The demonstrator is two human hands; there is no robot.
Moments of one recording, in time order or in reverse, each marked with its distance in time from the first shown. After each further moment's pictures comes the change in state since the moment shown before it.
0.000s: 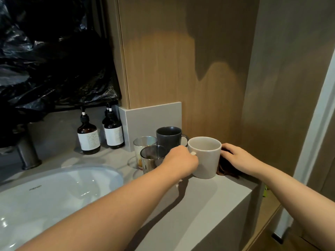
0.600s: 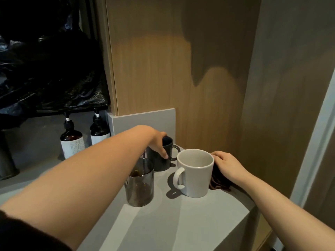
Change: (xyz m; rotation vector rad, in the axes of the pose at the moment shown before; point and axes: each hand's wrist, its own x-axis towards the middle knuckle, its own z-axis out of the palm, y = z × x) left_hand 0.128 0.004 -0.063 0.808 -0.319 -0.001; right_hand 0.044 0.019 0.006 0.084 0.098 0.012
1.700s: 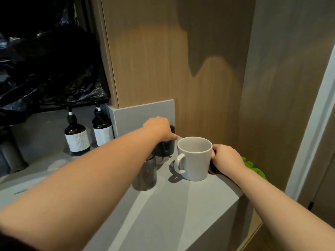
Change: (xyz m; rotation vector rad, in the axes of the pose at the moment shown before) left_hand -0.020 0.023 0.014 -0.056 0.383 -0.107; right_hand -0.021 -0.011 0.013 -0.503 0.146 0.040
